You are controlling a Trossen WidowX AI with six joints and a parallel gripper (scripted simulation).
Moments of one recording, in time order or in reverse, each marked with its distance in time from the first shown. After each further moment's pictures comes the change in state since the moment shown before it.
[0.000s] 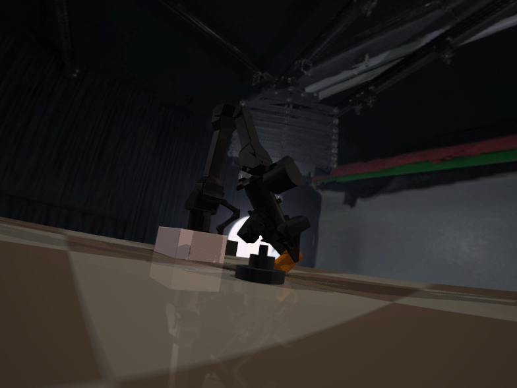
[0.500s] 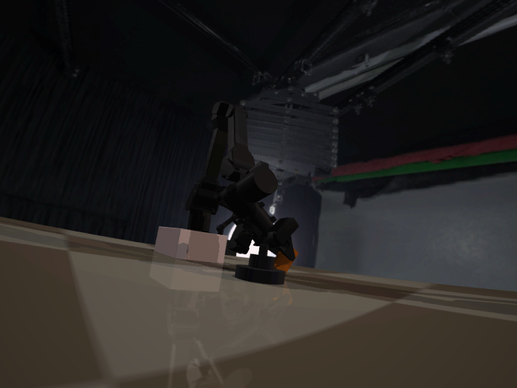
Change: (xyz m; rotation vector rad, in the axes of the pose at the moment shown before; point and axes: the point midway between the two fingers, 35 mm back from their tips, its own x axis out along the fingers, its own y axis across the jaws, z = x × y) arm -0.007 0.000 0.016 0.001 0.250 -0.002
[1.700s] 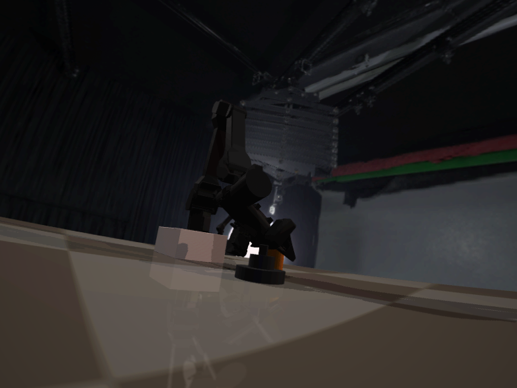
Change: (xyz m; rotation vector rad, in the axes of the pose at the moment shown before) arm -0.002 0.000 0.004 0.001 0.054 -0.001
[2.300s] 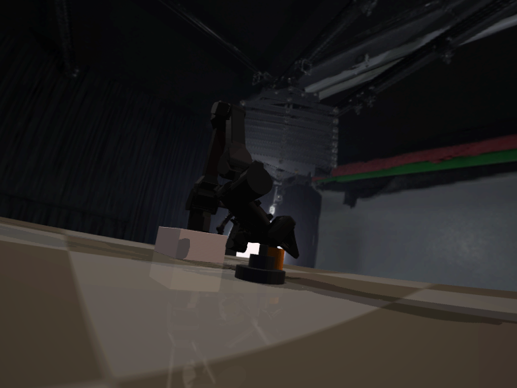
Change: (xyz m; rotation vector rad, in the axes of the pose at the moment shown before) arm -0.006 -0.002 -0.007 0.017 -0.003 -0.015
